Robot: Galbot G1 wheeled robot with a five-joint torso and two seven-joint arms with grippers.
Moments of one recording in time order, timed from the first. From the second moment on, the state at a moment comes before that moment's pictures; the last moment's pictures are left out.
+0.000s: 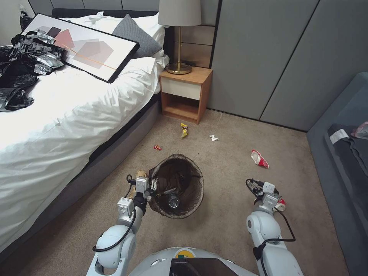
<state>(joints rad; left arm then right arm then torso) 1.64 -1.47 -0.43 -2.17 -0.11 0.26 0.11 -1.38 1.44 0.65 1.69 0.31 -0.24 0.51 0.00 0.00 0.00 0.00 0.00</state>
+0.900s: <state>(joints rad) 1.65 -1.46 -0.44 -2.16 -0.11 0.25 0.11 -1.25 1.40 0.73 1.32 0.31 -0.16 0.50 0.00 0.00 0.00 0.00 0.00</state>
